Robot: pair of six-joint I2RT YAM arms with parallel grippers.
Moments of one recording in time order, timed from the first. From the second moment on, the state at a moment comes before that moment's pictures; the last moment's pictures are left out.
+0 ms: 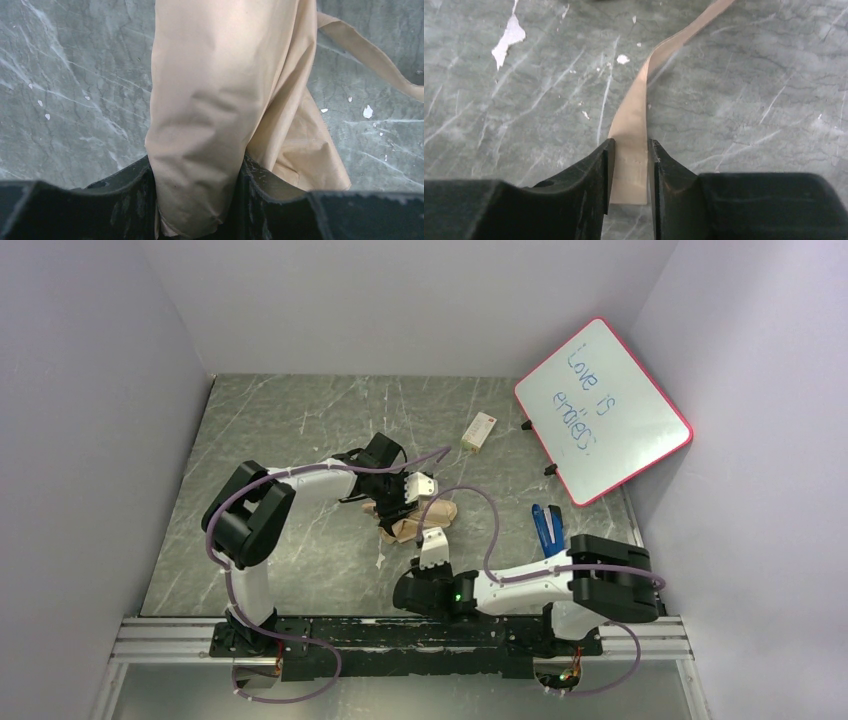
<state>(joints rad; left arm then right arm) -0.65 1.88 1.13 -0.31 0.45 0.78 1.44 1.48 0.62 -0.24 0.74 0.97</state>
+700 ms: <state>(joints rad) -0.65 1.88 1.13 -0.30 0.43 0.75 1.47 1.80 1.12 -0.72 0.69 0.61</state>
